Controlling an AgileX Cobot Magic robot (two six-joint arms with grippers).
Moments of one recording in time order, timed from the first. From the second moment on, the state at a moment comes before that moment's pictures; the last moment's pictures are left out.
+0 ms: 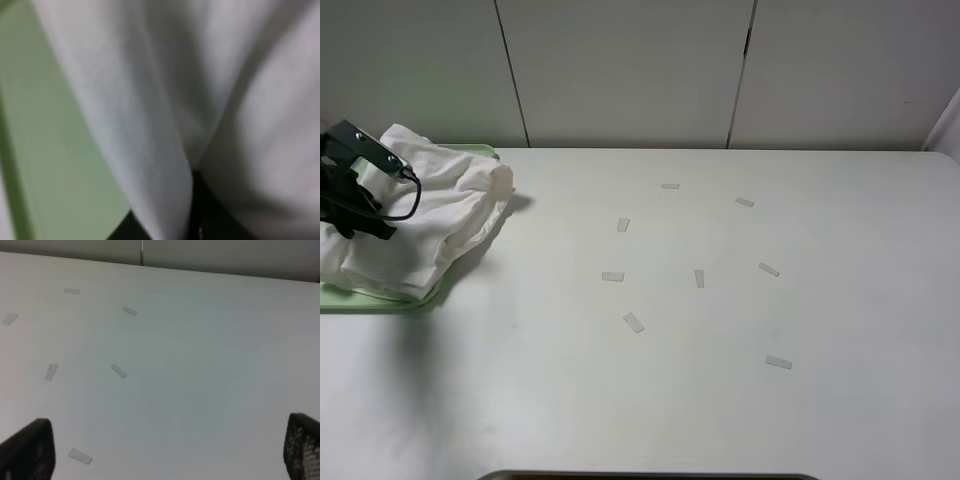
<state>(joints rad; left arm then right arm) 0.19 1.82 -0.81 0.32 -0.24 0.44 -0.01 -0.01 -0.50 0.11 1.03 -0.18</state>
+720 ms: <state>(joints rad) 0.30 1.87 -0.81 0.26 -0.23 0.48 -0.01 -0.01 -0.50 0.11 1.03 -0.18</state>
